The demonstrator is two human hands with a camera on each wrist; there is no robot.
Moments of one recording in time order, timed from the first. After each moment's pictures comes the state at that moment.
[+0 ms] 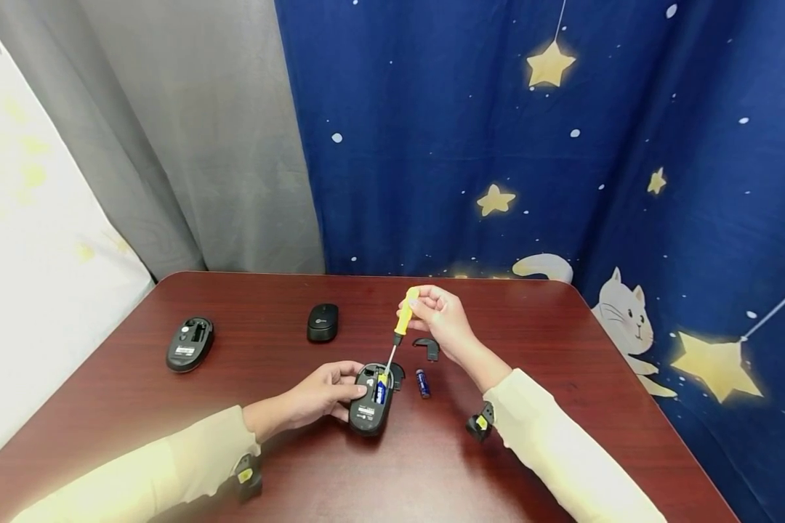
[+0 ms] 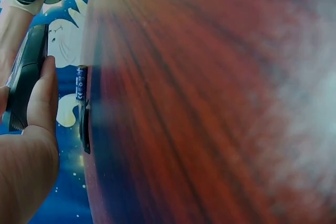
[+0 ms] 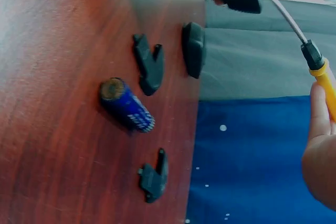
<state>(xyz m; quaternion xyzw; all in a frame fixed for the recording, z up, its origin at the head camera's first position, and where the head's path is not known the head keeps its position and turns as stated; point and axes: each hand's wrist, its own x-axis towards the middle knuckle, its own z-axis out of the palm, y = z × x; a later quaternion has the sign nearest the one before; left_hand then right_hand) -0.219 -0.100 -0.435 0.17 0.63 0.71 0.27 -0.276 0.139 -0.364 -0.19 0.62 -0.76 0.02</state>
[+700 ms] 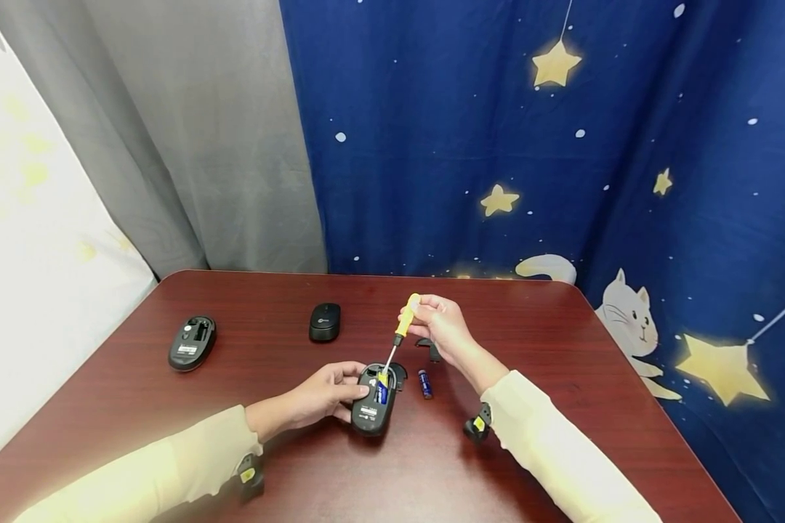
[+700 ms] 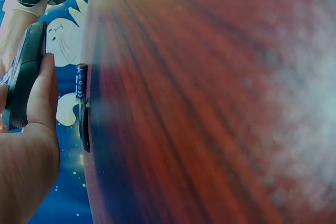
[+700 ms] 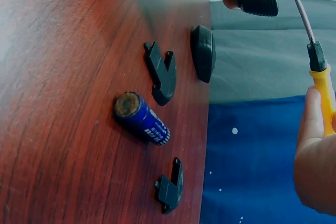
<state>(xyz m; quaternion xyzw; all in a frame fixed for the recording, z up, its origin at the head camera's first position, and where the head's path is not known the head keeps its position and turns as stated) -0.221 -0.101 -0.437 0.17 0.63 0.71 0.27 -0.284 0.132 -0.373 -0.08 0.61 -0.78 0.08</state>
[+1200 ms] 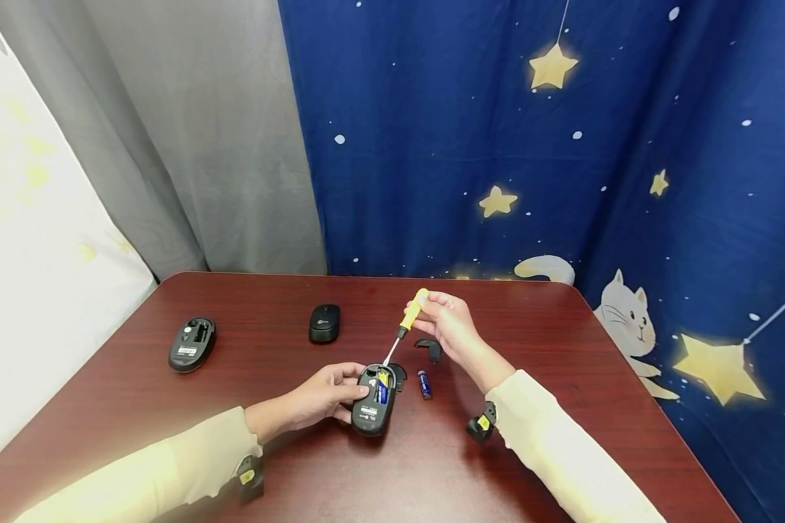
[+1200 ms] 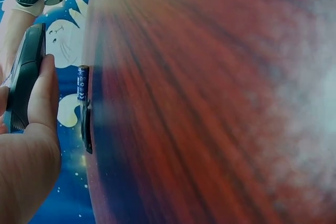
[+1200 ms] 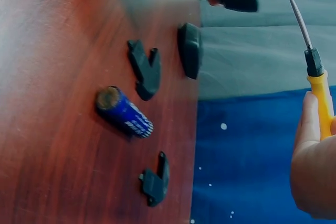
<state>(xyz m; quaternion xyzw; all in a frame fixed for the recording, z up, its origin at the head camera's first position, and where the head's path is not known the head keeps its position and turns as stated) -0.219 -0.100 -0.436 0.16 0.63 0.71 0.27 -0.284 0.144 -0.363 -0.07 0.57 -0.82 0.08</state>
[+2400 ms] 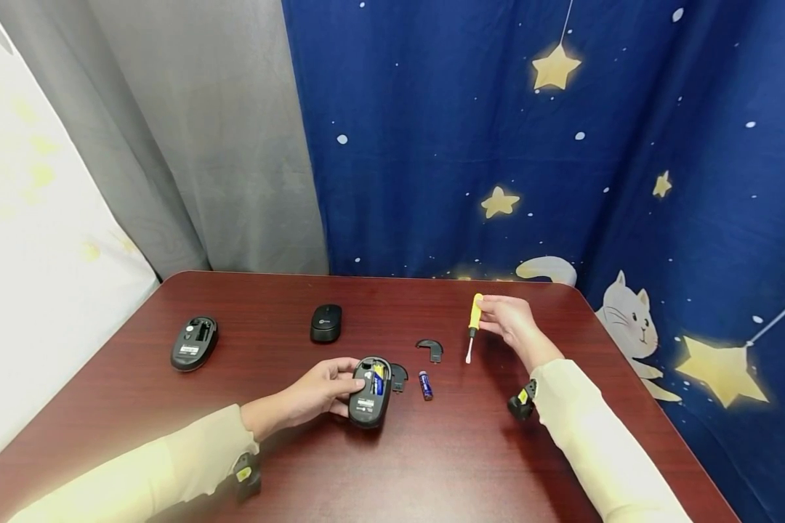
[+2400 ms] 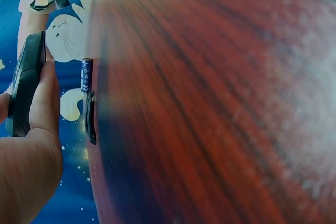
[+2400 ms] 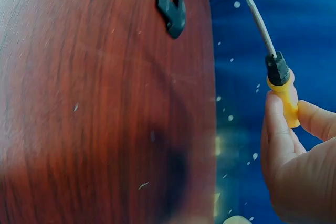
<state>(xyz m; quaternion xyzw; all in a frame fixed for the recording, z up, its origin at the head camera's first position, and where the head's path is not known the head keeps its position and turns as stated) -0.220 -0.107 -0.431 0.14 0.63 0.72 0.25 -0.322 0.242 -0.376 0.08 0.66 -0.74 0.08</state>
